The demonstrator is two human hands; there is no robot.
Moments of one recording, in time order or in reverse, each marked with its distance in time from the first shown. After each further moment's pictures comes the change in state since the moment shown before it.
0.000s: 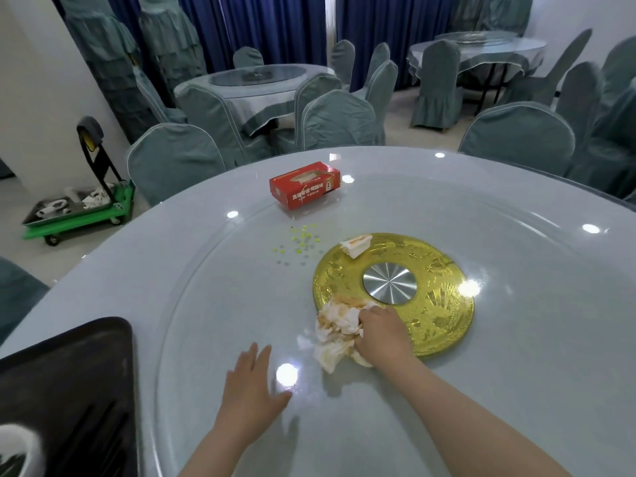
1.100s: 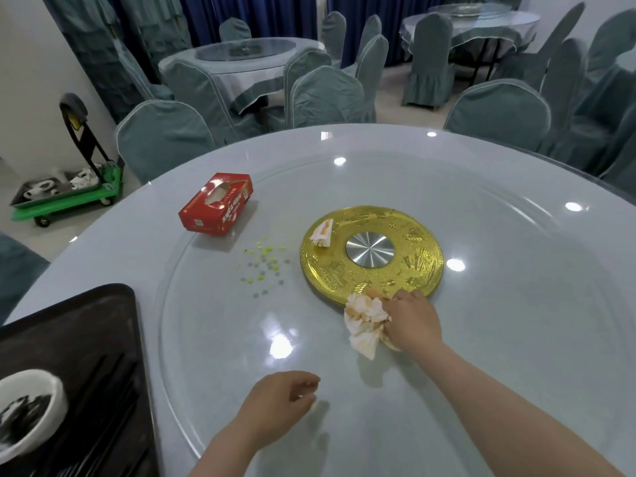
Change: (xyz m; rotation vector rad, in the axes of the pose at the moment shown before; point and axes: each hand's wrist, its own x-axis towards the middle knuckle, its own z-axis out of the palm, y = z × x) left_hand -0.091 0.032 0.025 -0.291 -0.247 0.160; right_hand -0.081 0.054 -0.037 -0.203 -0.019 0.049
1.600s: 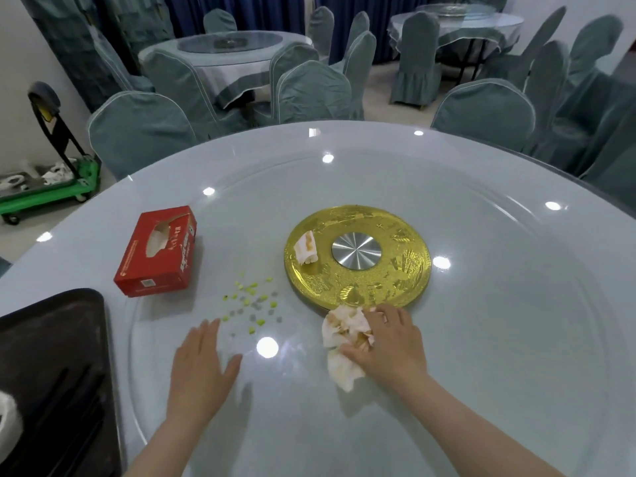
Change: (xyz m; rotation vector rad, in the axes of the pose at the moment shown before) left_hand 0.043 -0.057 -0.043 0.321 0.557 -0.103; right_hand -0.030 -0.013 0.015 0.186 0.019 0.077
